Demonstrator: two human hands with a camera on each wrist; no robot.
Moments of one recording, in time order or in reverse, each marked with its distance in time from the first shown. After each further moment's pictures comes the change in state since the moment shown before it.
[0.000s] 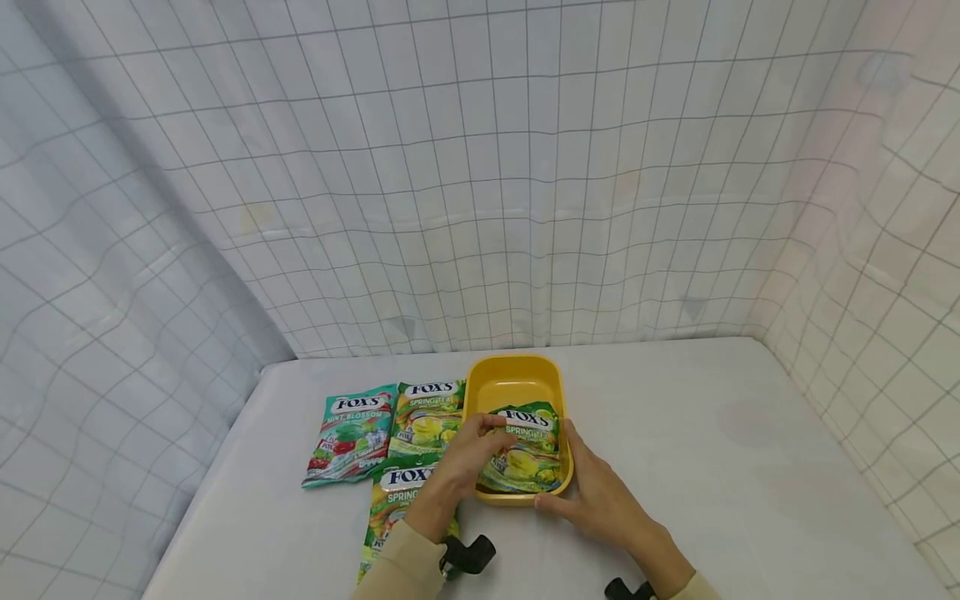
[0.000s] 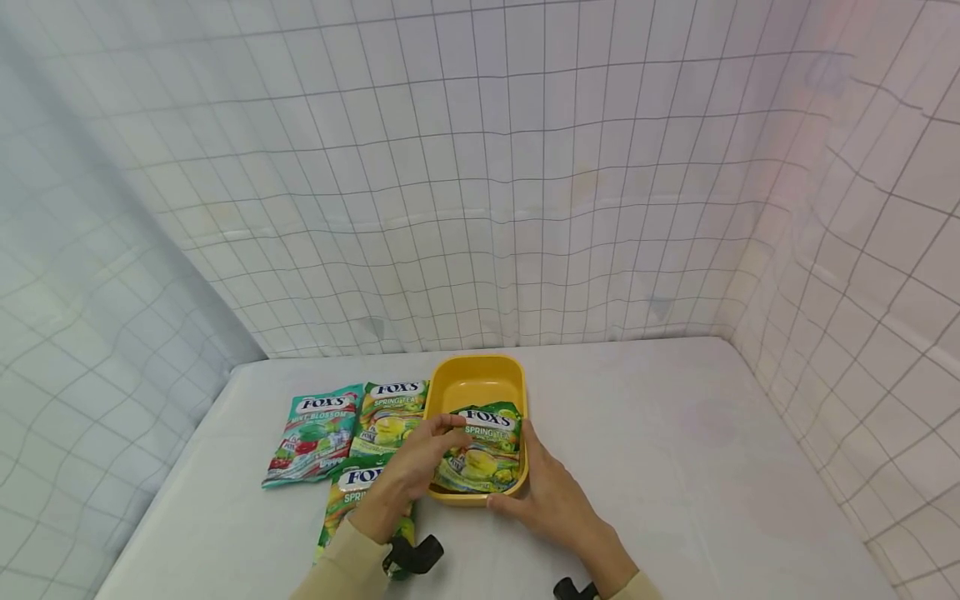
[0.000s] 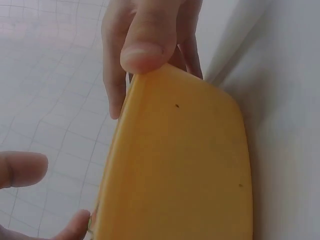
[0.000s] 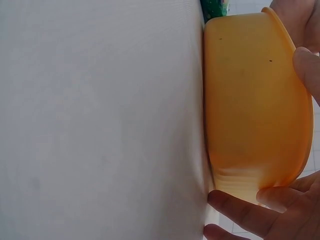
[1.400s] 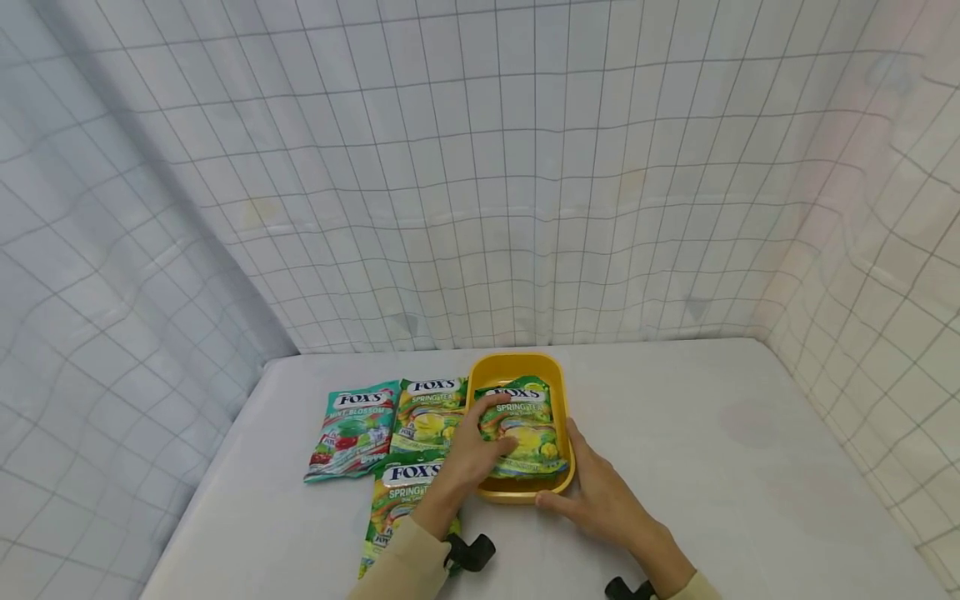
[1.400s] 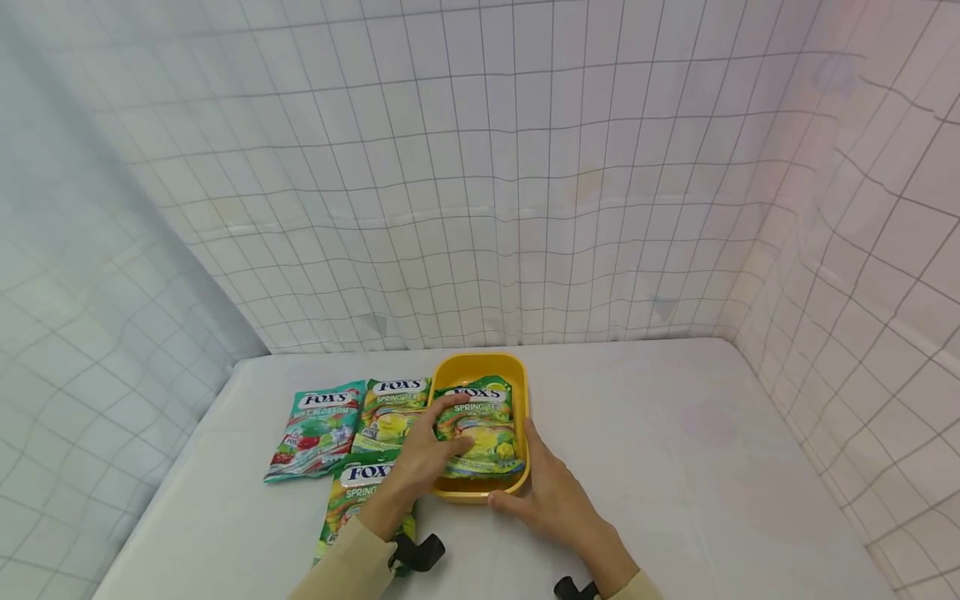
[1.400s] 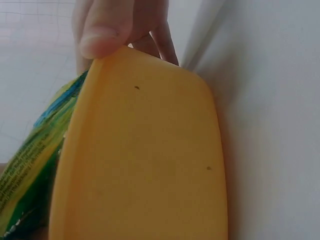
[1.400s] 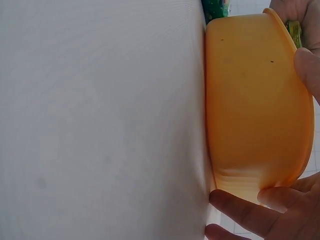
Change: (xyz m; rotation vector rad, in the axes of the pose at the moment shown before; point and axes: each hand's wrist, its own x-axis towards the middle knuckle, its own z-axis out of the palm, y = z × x) left_hand 0.007 -0.009 0.001 0.120 0.085 0.187; right_hand 0.000 0.000 0.001 0.011 -0.003 0.006
